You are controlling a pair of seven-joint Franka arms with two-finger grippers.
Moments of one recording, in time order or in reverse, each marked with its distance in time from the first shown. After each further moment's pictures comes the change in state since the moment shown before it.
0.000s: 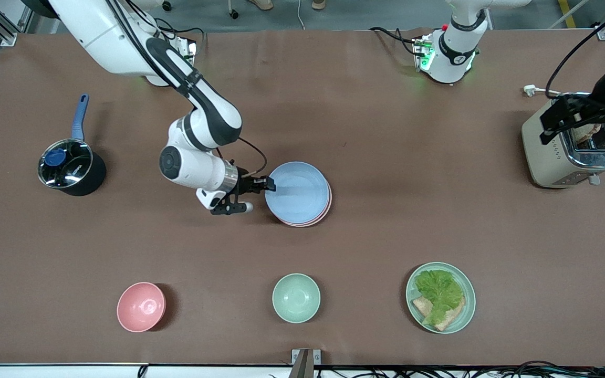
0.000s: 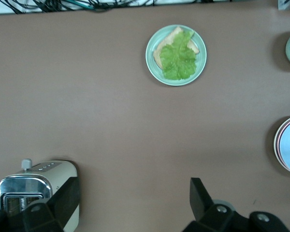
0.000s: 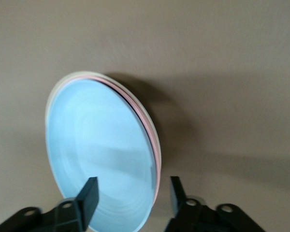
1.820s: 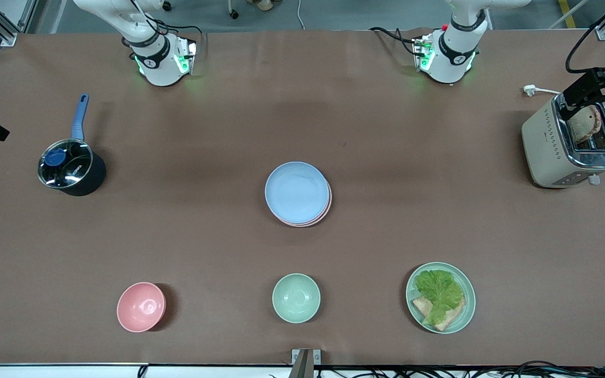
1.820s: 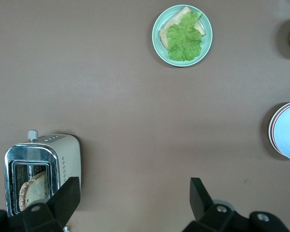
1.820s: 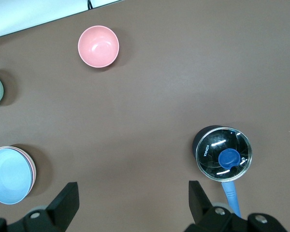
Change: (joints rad) left arm -0.003 -0.002 0.027 0.061 -0.019 -0.144 -0.018; right arm -0.140 -0.485 -0.499 0.530 -0.437 -1.007 0.021
